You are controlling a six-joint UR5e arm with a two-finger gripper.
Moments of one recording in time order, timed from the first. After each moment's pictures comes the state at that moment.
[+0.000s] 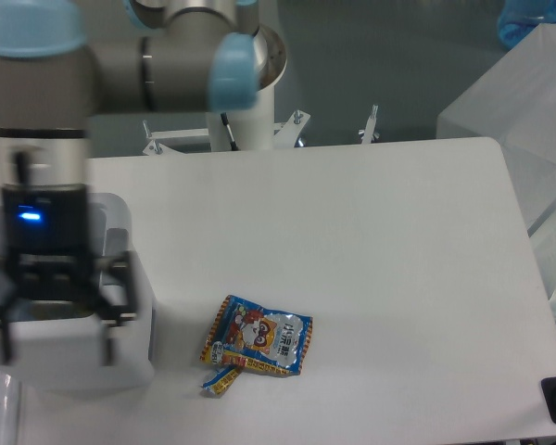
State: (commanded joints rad) arm 2.21 -1.94 -1.31 -0.64 1.50 -0.03
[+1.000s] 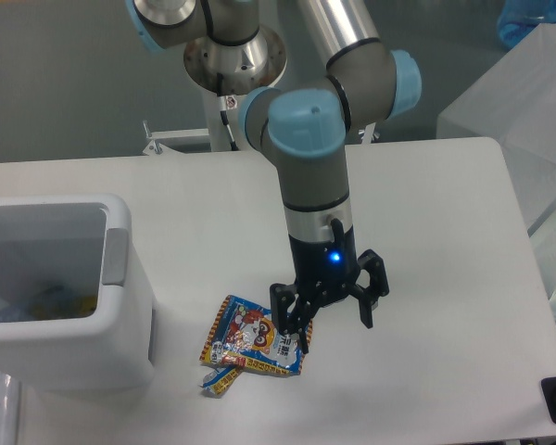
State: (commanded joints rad) arm 2.43 -1.95 -1.68 -0.64 1.52 0.10
